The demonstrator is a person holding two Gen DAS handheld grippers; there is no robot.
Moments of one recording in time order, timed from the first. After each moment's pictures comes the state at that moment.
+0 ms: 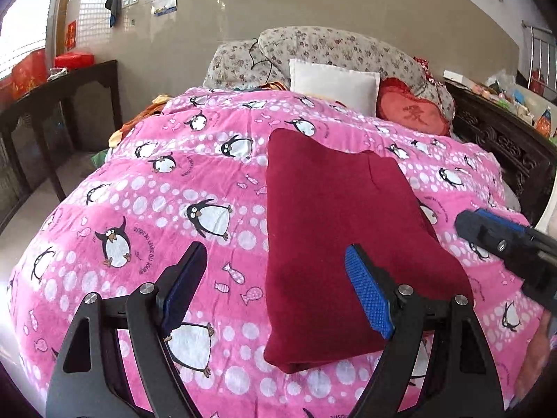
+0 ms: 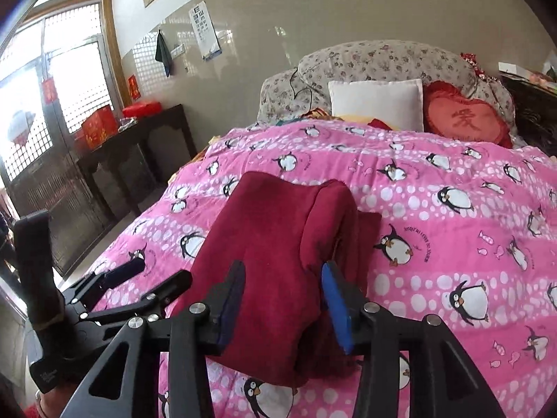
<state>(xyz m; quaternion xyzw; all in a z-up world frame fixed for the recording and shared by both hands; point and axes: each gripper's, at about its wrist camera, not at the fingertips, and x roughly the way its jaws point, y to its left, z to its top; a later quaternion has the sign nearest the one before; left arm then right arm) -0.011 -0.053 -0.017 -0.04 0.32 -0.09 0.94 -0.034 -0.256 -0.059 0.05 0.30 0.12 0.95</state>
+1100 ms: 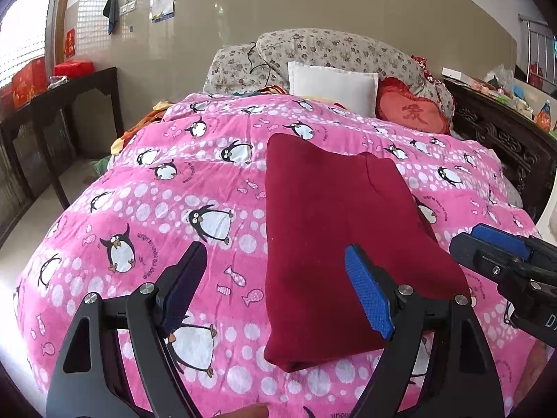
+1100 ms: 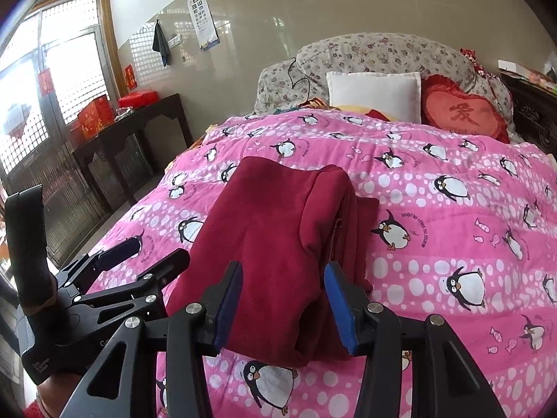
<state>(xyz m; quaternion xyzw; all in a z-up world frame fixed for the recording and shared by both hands) -0.015 -0.059 -0.014 -0.02 0.31 -0.08 0.95 -0.041 -0.255 -0.064 0.04 0.32 0.11 0.94</state>
